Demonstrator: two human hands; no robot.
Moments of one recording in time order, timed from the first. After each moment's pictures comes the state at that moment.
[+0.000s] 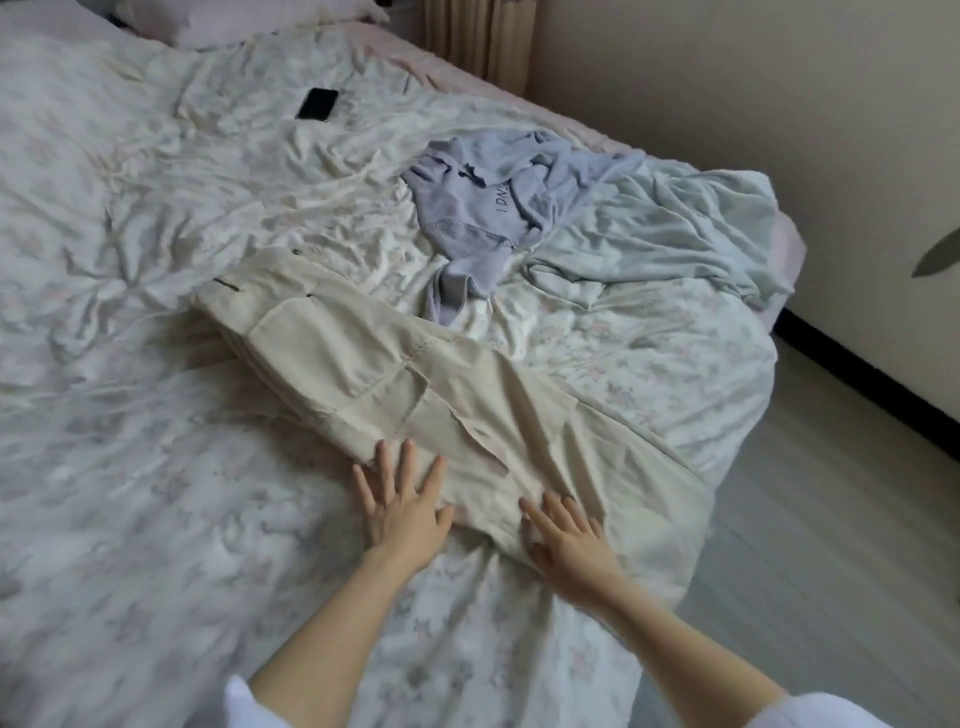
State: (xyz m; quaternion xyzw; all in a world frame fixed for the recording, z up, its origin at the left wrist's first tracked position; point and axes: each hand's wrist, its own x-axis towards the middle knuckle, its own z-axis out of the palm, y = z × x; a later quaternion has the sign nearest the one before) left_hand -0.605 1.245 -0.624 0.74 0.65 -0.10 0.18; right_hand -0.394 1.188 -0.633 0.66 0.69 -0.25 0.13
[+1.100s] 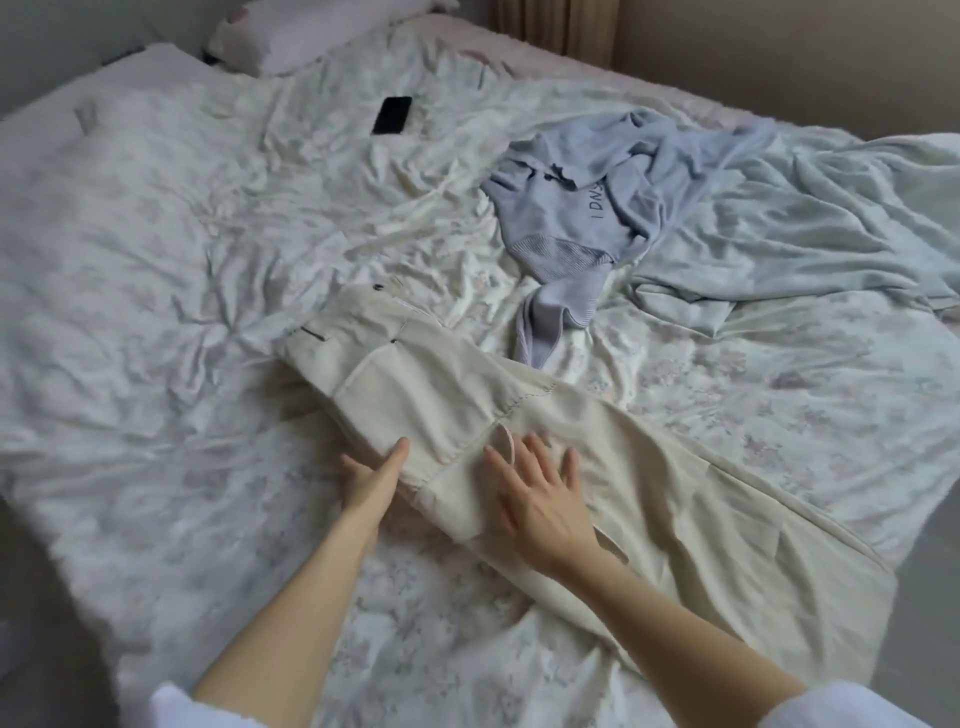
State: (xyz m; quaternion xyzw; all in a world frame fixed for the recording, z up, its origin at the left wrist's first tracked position) left_hand -0.720 1.369 -0.603 0.25 0.83 0.26 0.43; right_hand -0.520 1.325 -0.608 0.60 0.78 -0.19 -0.07
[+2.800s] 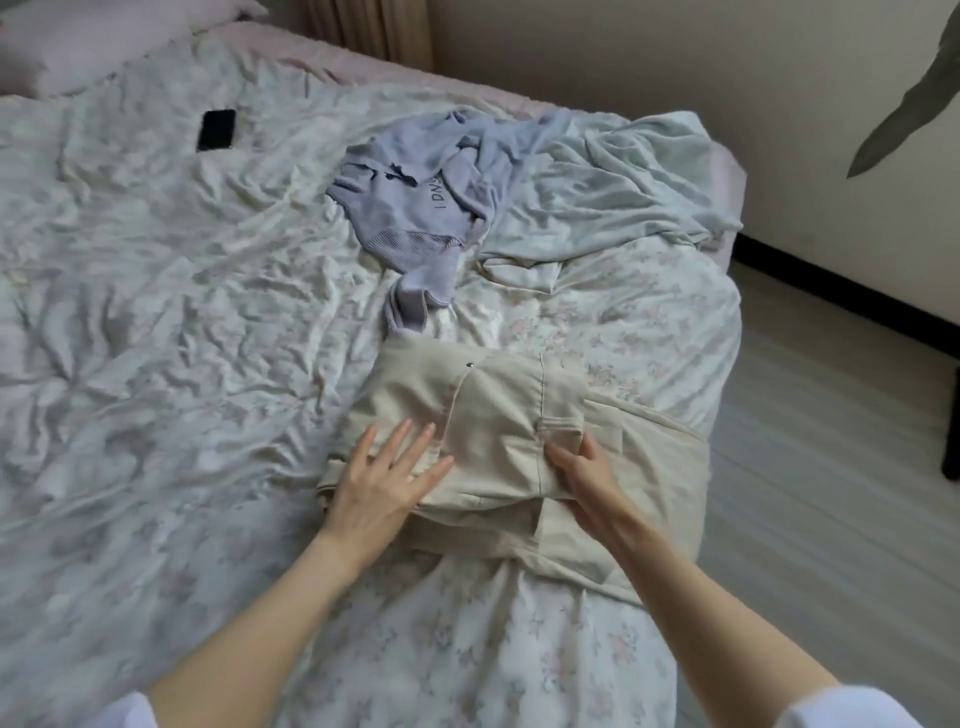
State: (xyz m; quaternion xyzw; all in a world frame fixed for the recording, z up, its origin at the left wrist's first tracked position) left_hand -0.641 1.312 -0.543 0.94 0.31 -0.04 -0.10; right_hand -0.412 1.252 -0.562 0.62 0.12 -0.57 -0.52
